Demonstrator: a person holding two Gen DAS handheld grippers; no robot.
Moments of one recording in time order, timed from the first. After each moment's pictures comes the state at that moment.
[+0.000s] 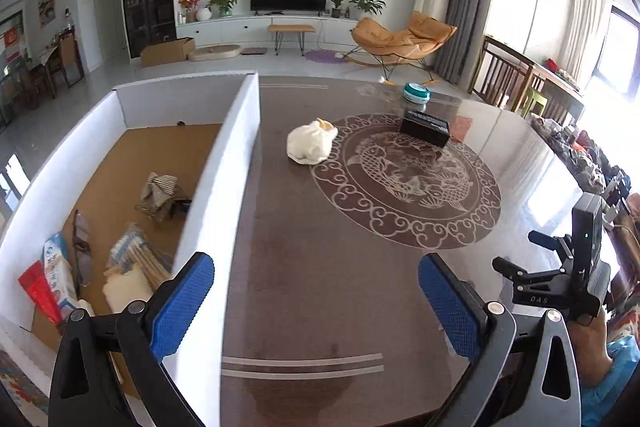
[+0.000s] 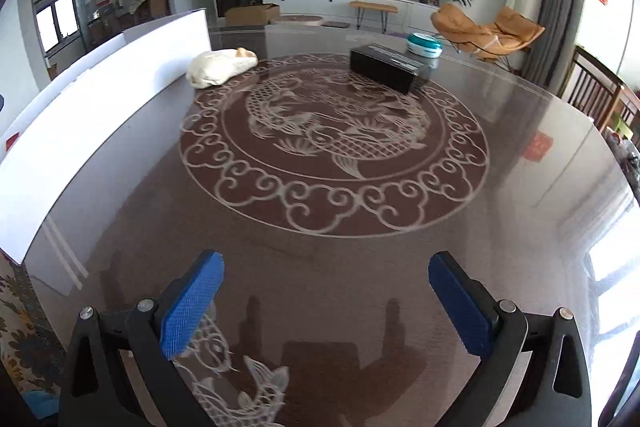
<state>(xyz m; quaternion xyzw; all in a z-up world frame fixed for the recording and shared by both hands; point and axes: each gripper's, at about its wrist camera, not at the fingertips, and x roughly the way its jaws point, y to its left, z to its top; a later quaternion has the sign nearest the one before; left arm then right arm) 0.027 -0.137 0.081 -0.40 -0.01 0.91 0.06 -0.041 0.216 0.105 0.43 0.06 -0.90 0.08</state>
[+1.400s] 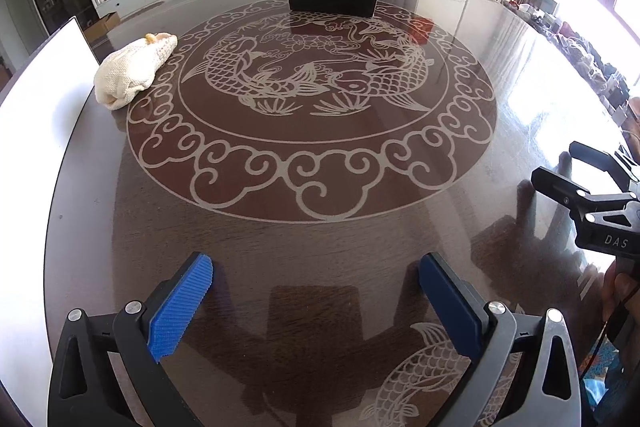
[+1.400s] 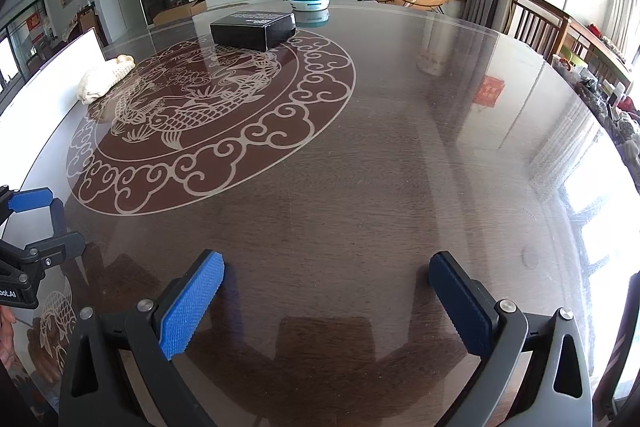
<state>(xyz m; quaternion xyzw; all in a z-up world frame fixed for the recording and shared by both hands) -0.044 0.000 -0.034 -0.51 0.08 0.85 0.14 -0.052 0.291 0.090 0.45 0.01 -0.89 0.01</state>
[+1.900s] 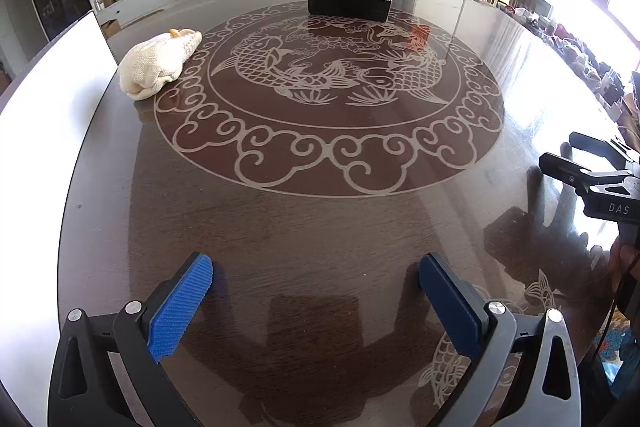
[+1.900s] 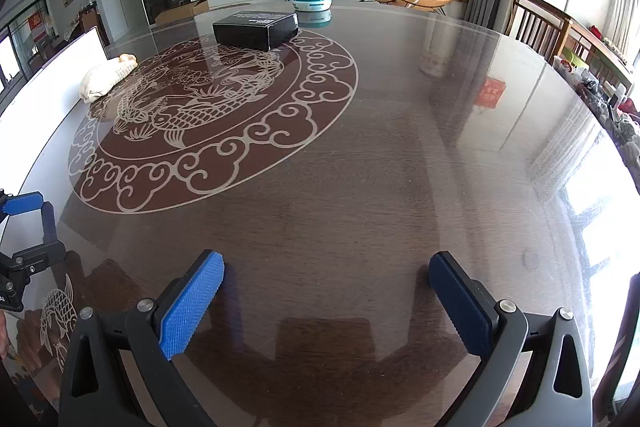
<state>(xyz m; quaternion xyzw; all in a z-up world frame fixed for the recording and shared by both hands) -0.039 -0.033 -0.033 -0.49 0.08 0.86 0.14 -0.052 0.290 0.089 0.45 0.01 -0.89 0.01</state>
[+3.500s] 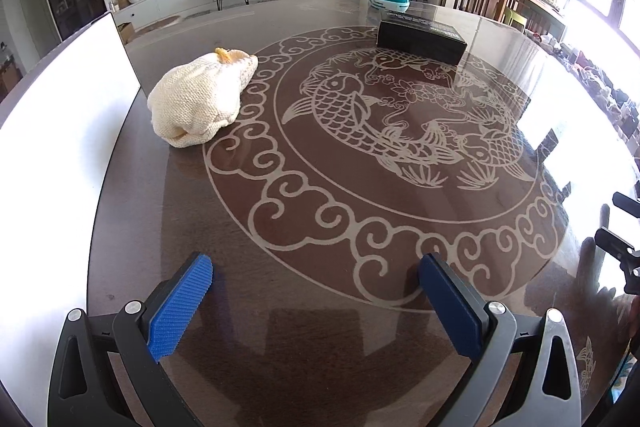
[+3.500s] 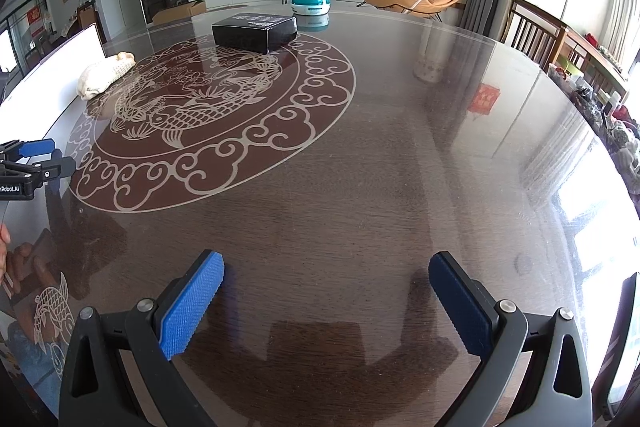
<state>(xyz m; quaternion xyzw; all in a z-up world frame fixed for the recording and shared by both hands) -0.115 -0.076 -0.033 -0.47 0.06 0.87 0.12 -0.052 0.288 0.089 0.45 0.02 -0.89 0.00</state>
